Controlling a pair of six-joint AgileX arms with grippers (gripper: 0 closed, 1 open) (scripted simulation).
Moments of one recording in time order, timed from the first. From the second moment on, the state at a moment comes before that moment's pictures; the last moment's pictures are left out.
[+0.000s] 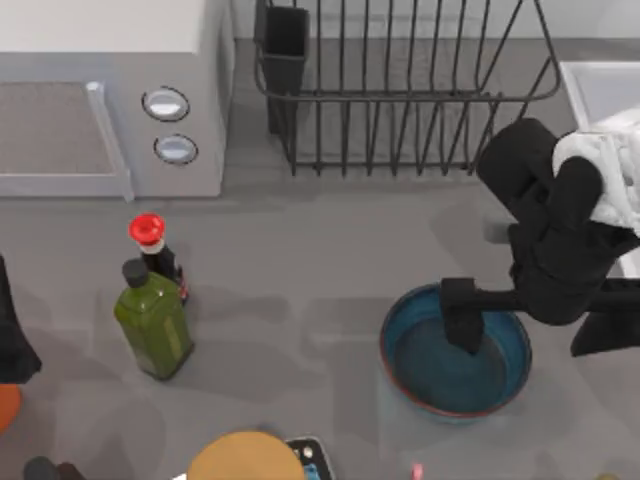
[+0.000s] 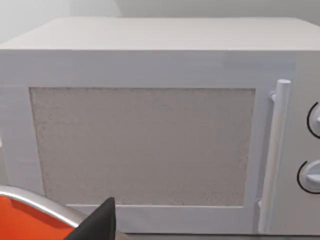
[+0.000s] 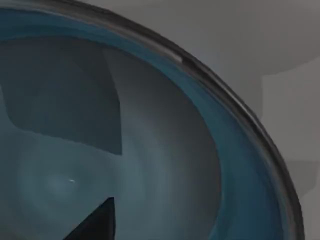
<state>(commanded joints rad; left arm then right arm) 0.00 0.00 0.00 0.00 0.00 0.00 0.50 1.82 1.10 -0.84 0.00 0.51</state>
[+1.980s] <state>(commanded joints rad) 0.00 0.00 0.00 0.00 0.00 0.00 0.50 1.80 1.17 -0.92 0.00 0.51</state>
